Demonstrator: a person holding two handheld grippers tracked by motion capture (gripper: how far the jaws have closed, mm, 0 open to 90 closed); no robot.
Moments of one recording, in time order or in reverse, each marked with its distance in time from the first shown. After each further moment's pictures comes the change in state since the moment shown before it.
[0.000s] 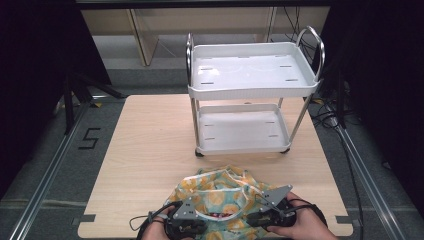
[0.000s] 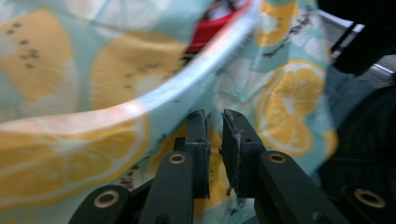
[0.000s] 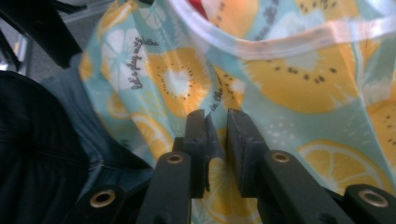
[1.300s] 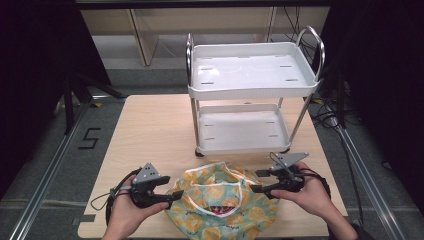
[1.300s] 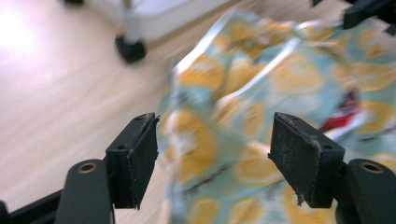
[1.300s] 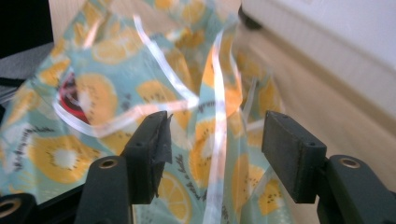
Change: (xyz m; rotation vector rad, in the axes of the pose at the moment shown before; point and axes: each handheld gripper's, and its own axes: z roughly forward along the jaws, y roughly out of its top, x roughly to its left) left arm 0.073 0.012 -0.077 -0.198 0.215 -0.192; right arm -0.063 0.020 -0.035 -0.194 -0.157 0.179
